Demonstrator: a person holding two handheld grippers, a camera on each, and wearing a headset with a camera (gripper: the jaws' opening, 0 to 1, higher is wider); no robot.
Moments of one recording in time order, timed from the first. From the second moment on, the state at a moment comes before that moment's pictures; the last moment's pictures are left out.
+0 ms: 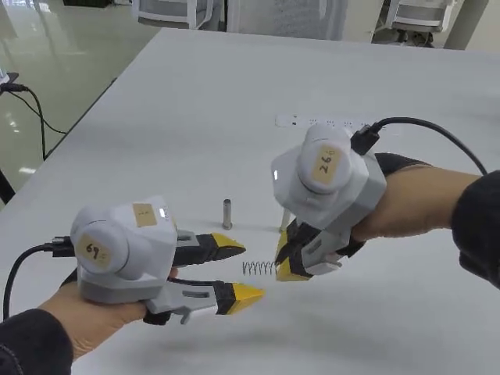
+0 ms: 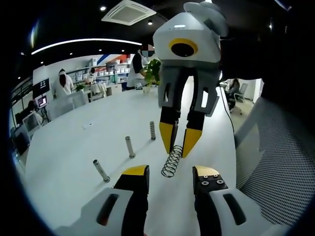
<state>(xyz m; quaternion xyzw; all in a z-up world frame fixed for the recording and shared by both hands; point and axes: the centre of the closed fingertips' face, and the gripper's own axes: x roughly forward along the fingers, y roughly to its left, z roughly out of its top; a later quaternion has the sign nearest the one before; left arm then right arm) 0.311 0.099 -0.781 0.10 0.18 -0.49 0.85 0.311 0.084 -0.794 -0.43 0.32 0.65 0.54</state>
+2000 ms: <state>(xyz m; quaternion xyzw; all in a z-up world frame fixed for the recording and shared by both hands) 0.302 0.087 -0.769 0.09 0.16 -0.52 0.83 0.304 0.081 -0.789 -0.41 0.31 0.67 0.54</state>
